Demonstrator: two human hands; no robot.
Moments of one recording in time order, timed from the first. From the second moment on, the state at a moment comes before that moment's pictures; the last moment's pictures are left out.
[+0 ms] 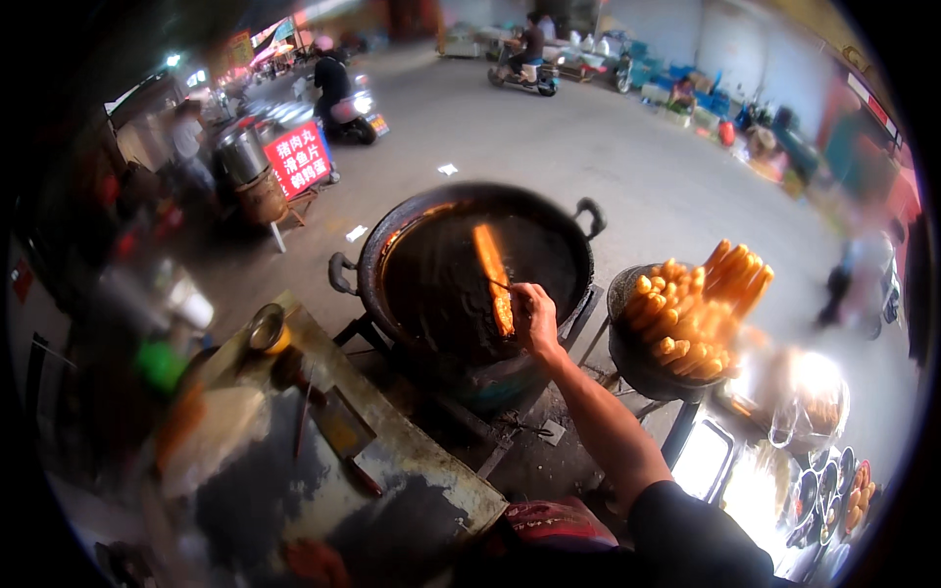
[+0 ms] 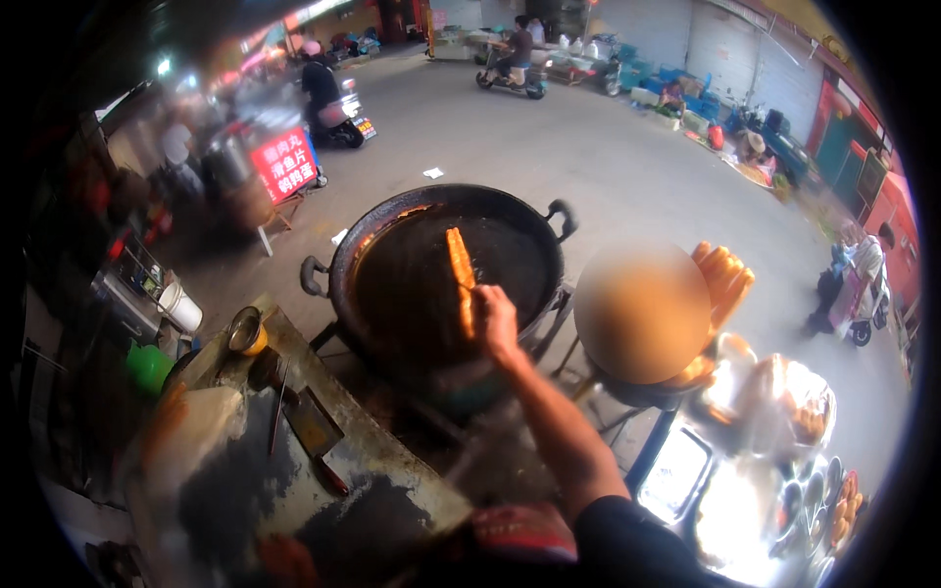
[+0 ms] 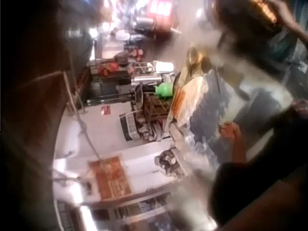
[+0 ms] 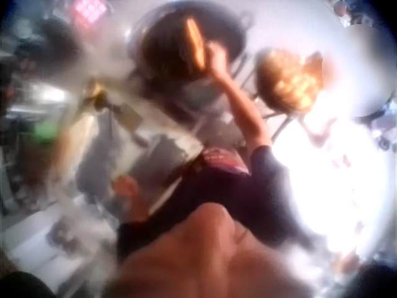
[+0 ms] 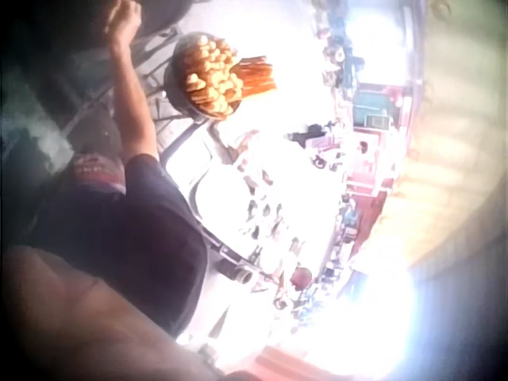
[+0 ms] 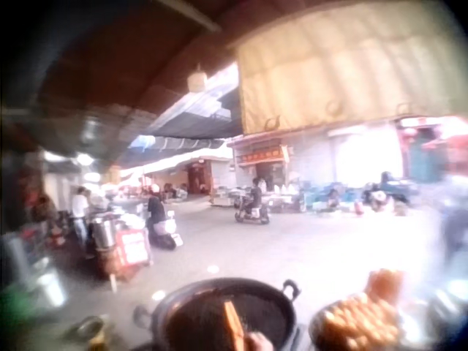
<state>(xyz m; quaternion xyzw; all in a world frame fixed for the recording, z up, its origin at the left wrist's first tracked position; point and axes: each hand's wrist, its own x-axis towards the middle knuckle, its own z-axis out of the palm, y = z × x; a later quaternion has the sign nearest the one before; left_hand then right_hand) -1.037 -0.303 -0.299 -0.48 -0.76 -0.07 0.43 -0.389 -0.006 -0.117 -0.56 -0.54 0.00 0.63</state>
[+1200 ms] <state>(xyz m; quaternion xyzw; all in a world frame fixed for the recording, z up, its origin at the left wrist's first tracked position) -1.012 -0.300 -0.291 -0.28 -0.91 0.07 0.29 -0.390 -0.036 -0.090 -0.56 -0.54 -0.02 0.63</state>
